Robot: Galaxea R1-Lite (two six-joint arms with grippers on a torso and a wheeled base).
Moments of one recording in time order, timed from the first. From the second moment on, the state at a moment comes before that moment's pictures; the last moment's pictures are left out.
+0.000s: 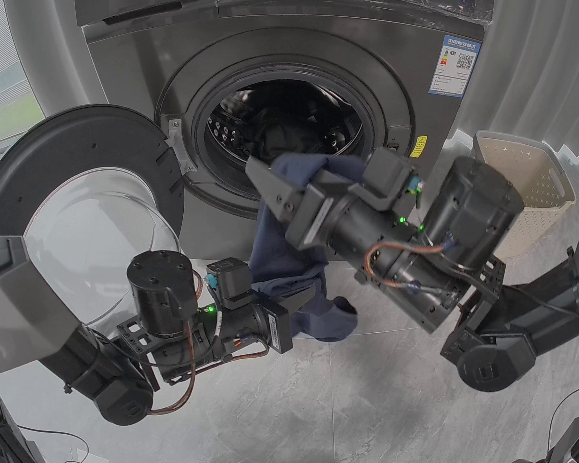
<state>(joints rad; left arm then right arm) -0.68 1.94 -0.59 -1.26 -0.21 -0.22 0.87 1.90 -0.99 -1.23 -0.13 0.28</state>
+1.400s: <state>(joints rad) -0.68 1.56 -0.52 -1.26 -0.17 -0.24 0.60 1.82 -0.21 -1.52 0.11 0.19</state>
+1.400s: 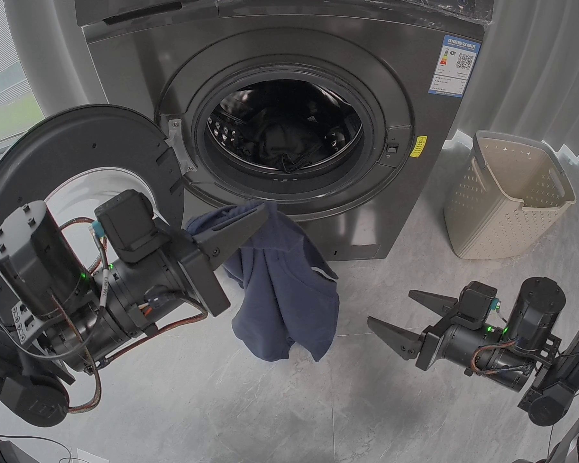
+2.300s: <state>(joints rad) -0.68 1.59 -0.54 -1.26 -0.17 -0.24 0.71 2.10 -0.40 -1.54 0.13 0.26</state>
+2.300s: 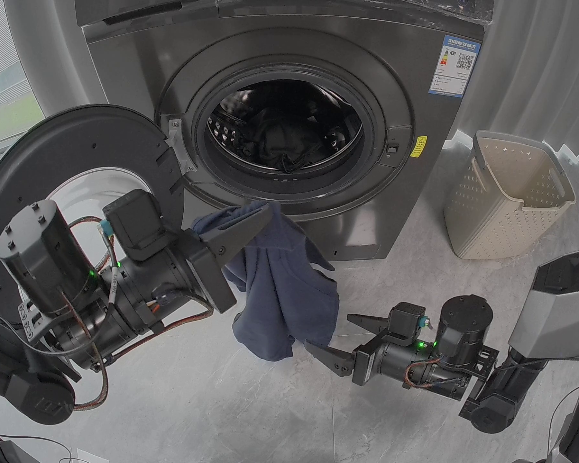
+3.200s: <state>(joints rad) -0.64 1.59 -0.53 -1.26 -0.17 -0.24 0.70 2.15 -0.54 -1.54 0.13 0.28</state>
